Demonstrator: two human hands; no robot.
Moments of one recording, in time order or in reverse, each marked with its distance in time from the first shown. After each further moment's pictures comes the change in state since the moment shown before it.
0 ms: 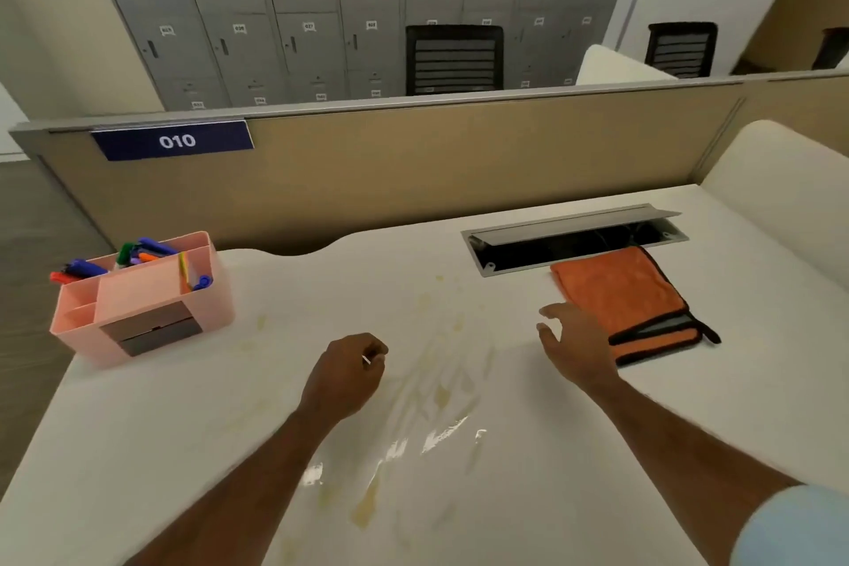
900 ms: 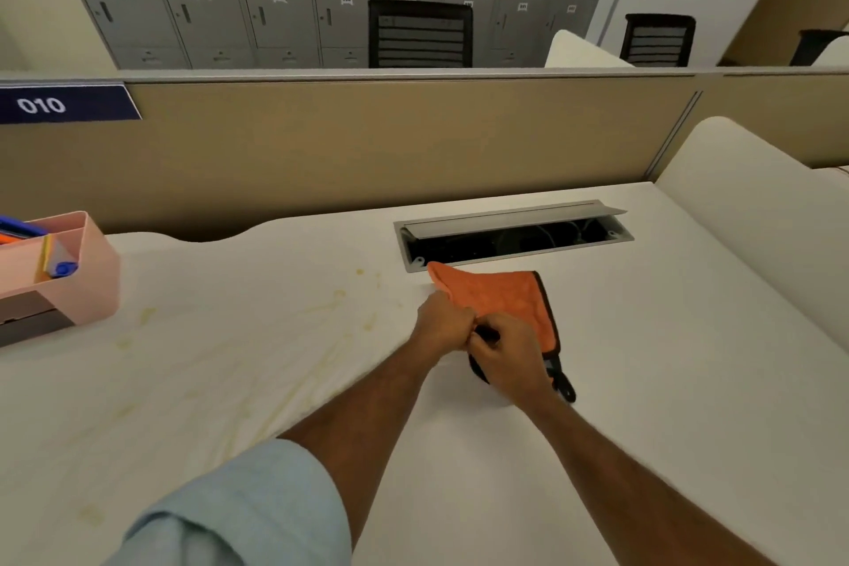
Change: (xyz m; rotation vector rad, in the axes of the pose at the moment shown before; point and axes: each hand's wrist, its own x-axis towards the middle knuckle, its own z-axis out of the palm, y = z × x) left_hand 0.074 0.212 0.168 -0.445 -0.225 -0.294; right_hand 0.007 0.039 -0.027 0.365 -0.058 -0.141
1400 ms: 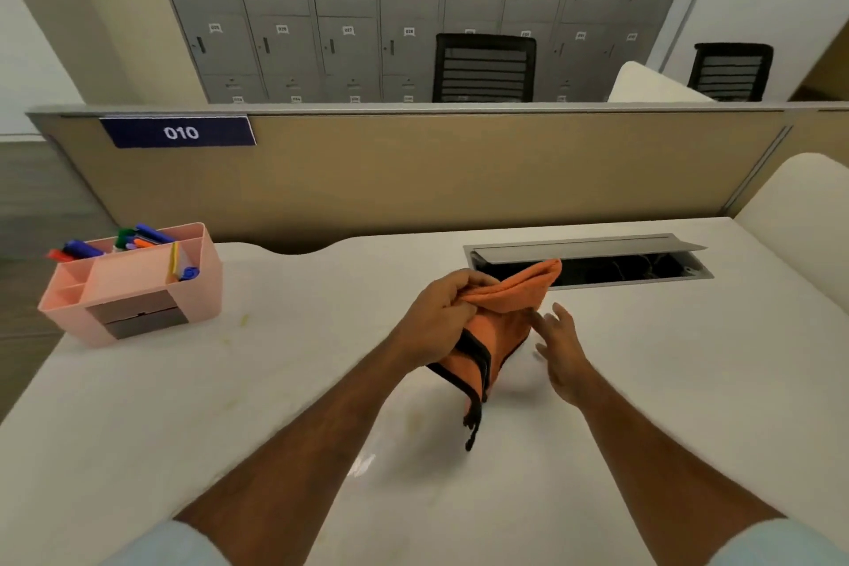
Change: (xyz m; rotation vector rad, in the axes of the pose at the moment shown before) left_hand -0.065 0.009 -0.141 0.047 -0.058 0.509; right_hand 0.046 -0.028 0.033 0.618 -0.064 0.522
